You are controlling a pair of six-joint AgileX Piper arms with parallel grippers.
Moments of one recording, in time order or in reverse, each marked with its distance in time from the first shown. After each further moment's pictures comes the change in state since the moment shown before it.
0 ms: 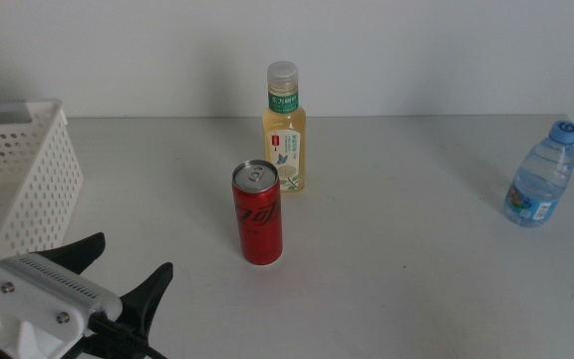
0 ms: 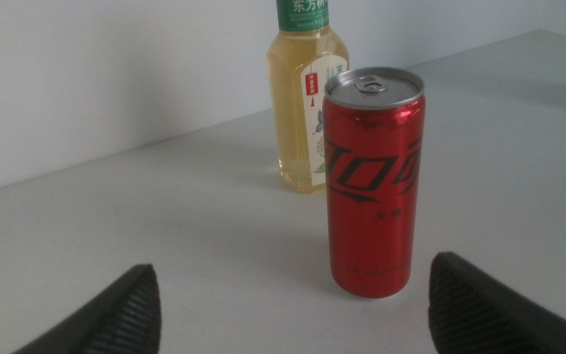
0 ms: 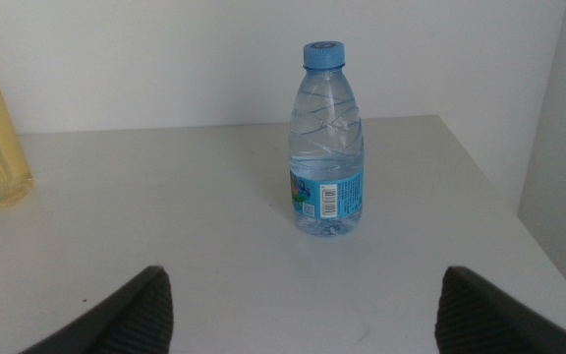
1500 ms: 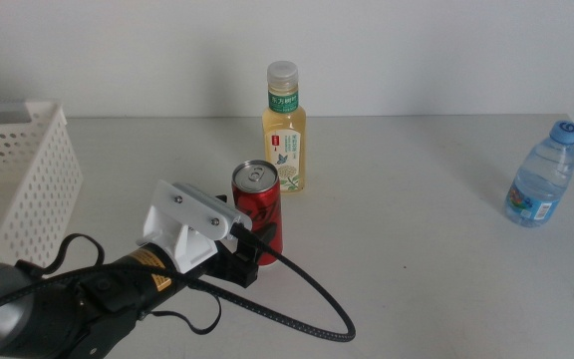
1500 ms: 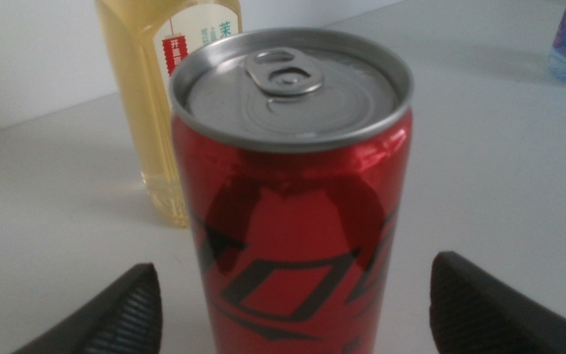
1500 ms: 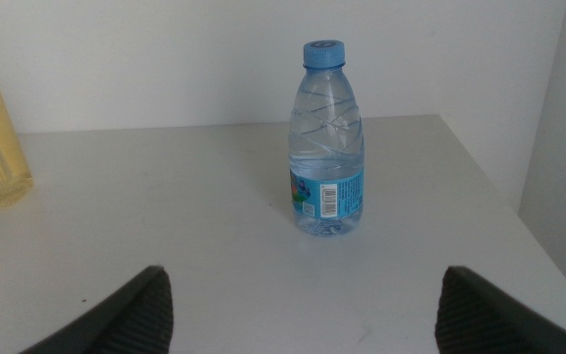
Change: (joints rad) left arm 0.000 0.713 -0.423 0.248 -0.211 -0.171; right arm 0.000 0.000 0.000 0.000 0.000 0.000
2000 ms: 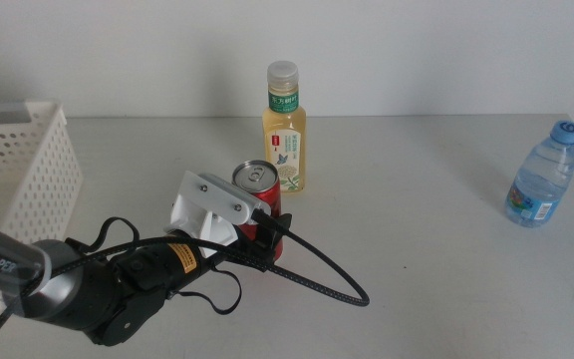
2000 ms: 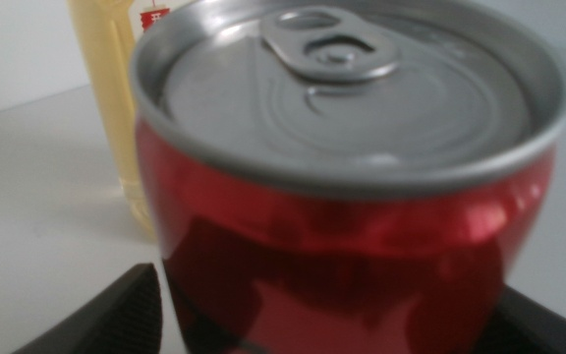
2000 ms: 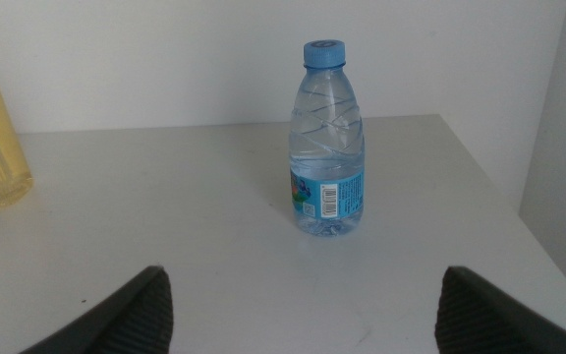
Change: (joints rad) left arm 0.000 0.155 -0.142 0.019 -0.003 -0.027; right arm 0.000 0.000 0.000 0.000 0.000 0.000
